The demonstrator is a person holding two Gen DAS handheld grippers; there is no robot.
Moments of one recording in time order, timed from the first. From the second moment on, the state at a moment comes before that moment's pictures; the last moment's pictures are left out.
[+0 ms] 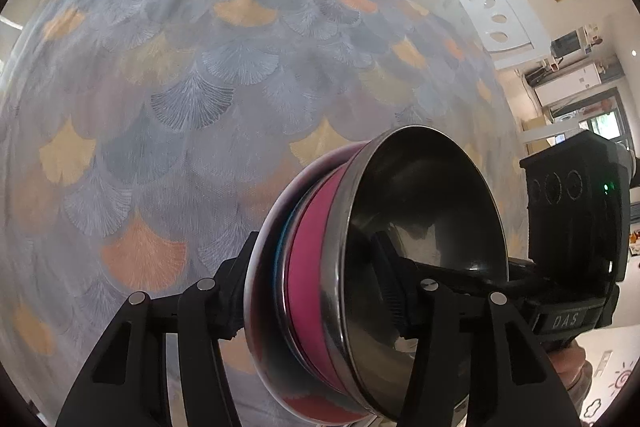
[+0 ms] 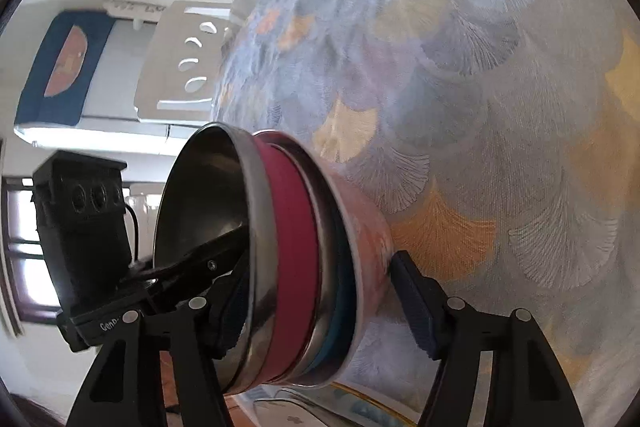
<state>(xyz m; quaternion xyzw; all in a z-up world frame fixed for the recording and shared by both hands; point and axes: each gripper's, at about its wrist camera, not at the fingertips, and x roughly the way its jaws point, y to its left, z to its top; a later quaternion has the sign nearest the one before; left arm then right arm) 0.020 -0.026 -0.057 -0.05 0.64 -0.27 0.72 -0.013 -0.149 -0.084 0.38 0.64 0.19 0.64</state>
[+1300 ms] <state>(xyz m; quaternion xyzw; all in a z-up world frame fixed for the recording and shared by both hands) -0.048 -0.040 0.027 -0.10 0.60 -0.23 0.76 -0.047 -0.171 0.014 0.36 0.64 0.17 0.65</state>
